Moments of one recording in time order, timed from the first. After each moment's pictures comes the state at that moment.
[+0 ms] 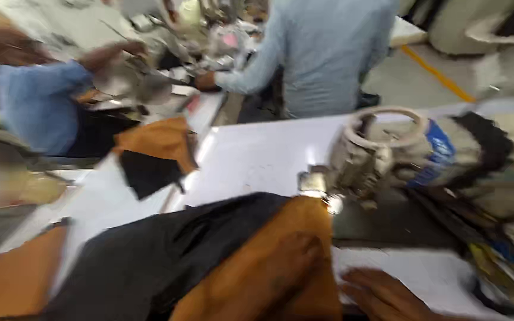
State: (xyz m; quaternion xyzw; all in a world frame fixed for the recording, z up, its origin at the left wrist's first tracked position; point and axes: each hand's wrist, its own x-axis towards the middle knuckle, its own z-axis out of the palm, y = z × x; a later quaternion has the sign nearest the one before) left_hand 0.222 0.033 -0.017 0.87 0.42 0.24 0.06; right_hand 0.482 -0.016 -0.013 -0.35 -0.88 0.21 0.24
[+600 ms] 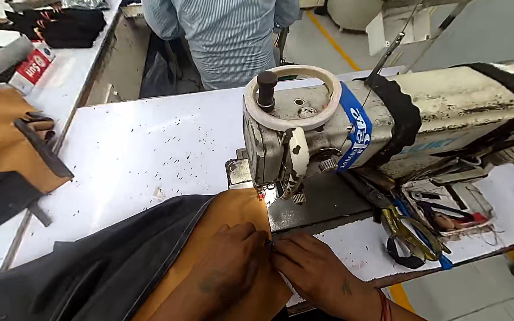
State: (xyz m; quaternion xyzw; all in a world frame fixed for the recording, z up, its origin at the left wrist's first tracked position) left_hand 0.224 0.078 -0.005 0.91 0.37 0.15 0.14; right_hand 0.451 0.036 -0.024 -0.36 -0.89 0.04 0.27
